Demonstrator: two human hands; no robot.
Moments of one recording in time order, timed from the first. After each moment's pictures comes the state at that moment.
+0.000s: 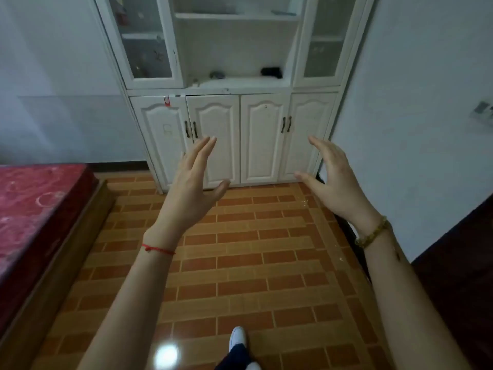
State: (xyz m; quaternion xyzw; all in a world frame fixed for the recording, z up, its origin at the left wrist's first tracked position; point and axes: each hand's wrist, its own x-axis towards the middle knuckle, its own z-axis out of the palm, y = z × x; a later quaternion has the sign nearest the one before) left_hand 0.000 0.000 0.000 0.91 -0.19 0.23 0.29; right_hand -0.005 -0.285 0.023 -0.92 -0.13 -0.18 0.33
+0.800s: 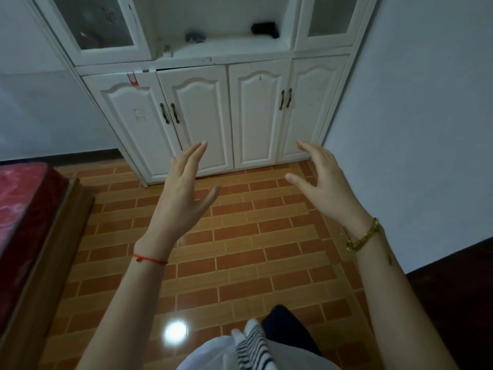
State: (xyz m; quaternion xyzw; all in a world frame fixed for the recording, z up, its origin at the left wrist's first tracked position) left_hand 0.232 0.011 -0.045 0.93 -0.19 0.16 0.28; right_hand 0.219 -0.272 -0.029 -0.93 -0.07 -0.10 0.34
